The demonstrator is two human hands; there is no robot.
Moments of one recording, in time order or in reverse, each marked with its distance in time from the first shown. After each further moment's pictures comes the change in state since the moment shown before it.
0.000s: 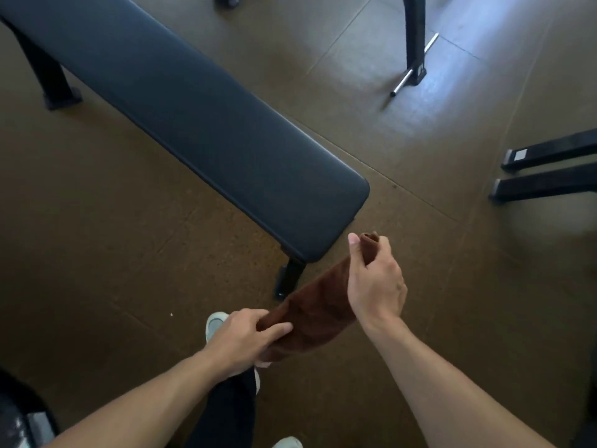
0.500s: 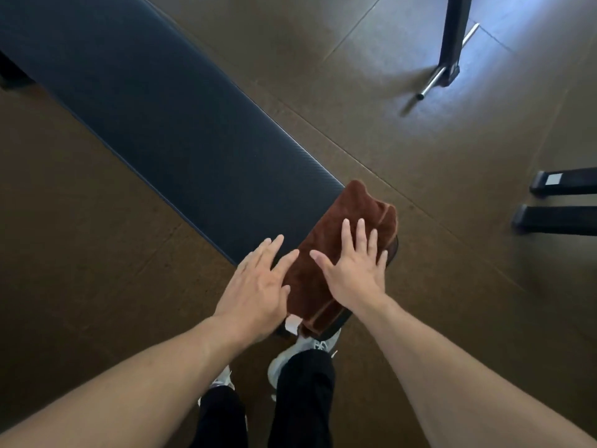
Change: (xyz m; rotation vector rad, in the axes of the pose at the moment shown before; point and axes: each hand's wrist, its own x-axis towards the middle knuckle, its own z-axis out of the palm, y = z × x) left_hand 0.169 0.082 -0.098 0.599 0.256 0.298; right_hand 0.181 -0.041 0.117 -0.542 -0.507 -0.065
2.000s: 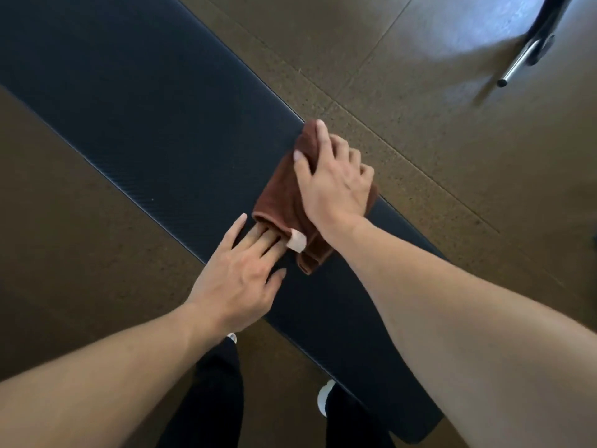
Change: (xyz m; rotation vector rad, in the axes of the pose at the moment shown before) left_hand 0.114 -0.173 -0.104 0.332 0.159 0.211; right_hand 0.197 -0.240 -0.039 0.021 0.356 -0.223
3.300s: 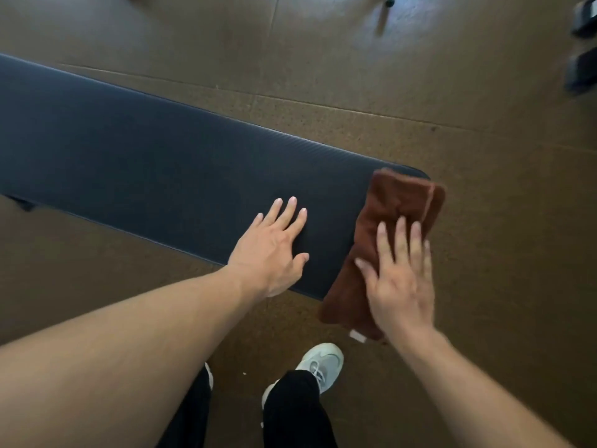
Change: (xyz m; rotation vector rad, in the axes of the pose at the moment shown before) left_hand -0.001 0.150 0.010 0.153 -0.425 0.109; right_hand -0.312 0.196 0.039 -0.028 0.148 0.293
